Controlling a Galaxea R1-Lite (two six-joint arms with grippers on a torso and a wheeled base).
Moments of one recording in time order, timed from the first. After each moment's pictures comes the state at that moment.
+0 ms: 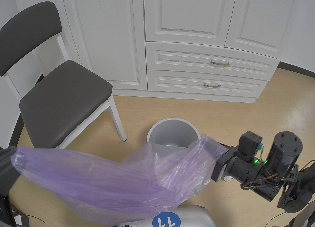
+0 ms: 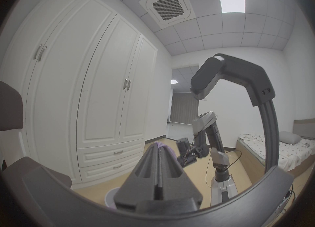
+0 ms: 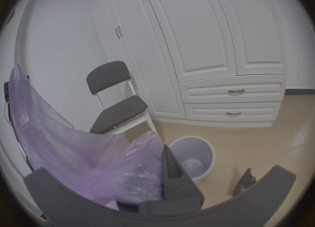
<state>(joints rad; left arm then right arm) -0.90 0.76 -0.35 -0.74 -0.24 0.14 0.83 1.68 -0.34 -1.28 -0.26 0.15</state>
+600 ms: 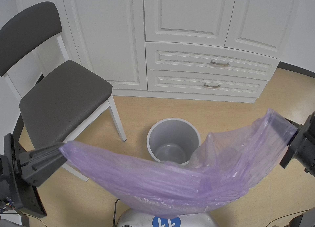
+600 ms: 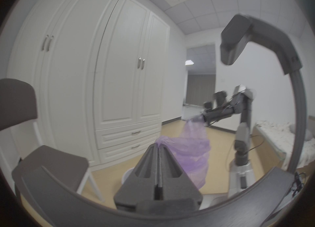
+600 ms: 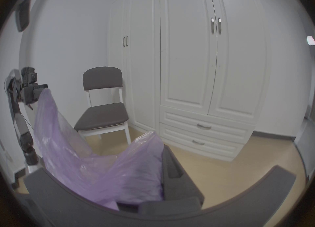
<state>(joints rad) -0.81 0.89 -0.32 -0.73 -0.14 0.17 0.82 1.07 -0.44 -0.66 -0.42 -0.17</state>
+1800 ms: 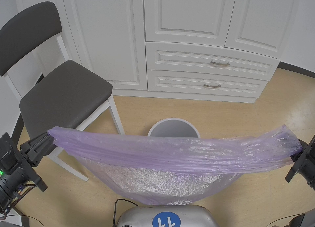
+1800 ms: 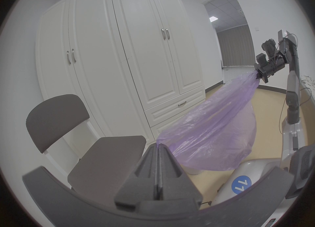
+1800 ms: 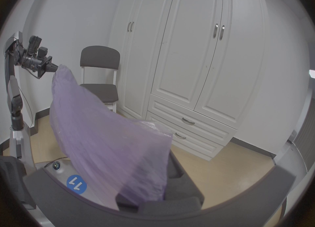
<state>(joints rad) -0.64 0.89 -0.28 -0.63 0.22 0.42 0.77 0.93 -0.26 -0.64 -0.49 -0.34</state>
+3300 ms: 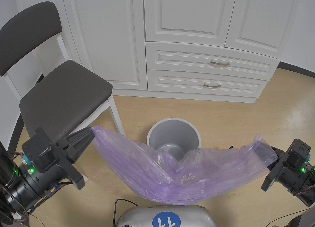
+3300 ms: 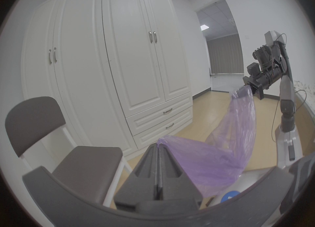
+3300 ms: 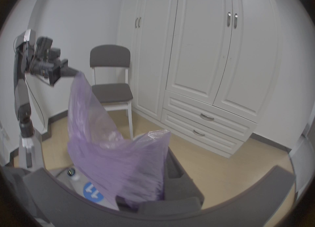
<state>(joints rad) -0.78 1.21 -0.29 -0.94 0.21 0.41 0.88 1.16 -0.24 -0.82 -0.47 -0.24</state>
